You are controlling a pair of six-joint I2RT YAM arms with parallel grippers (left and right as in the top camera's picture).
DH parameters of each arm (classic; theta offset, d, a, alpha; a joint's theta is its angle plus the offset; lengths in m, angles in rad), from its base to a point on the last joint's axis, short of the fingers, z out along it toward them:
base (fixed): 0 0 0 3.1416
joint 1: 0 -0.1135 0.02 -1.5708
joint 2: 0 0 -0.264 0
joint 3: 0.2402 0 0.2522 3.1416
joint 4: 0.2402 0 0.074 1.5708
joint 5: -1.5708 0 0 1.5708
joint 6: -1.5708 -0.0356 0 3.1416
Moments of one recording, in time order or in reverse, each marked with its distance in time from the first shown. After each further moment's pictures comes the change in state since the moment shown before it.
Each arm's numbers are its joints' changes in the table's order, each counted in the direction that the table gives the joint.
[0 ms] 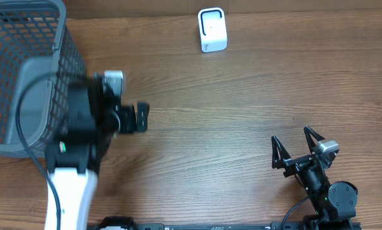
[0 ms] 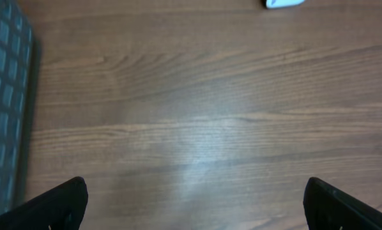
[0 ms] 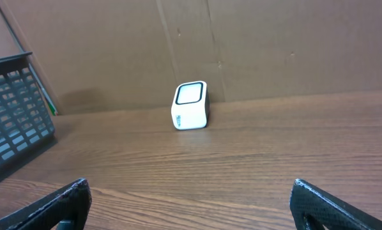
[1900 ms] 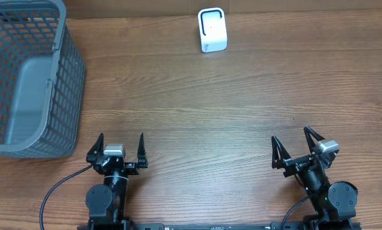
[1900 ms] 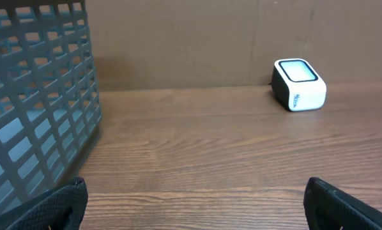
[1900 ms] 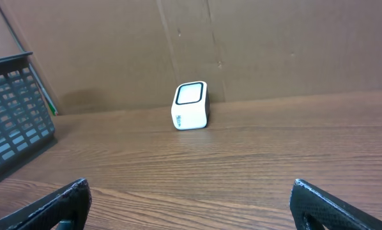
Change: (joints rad) left arm -0.061 1.007 -1.010 -0.745 0.072 -0.036; right arm 0.000 0.000 0.000 0.000 0.000 0.000
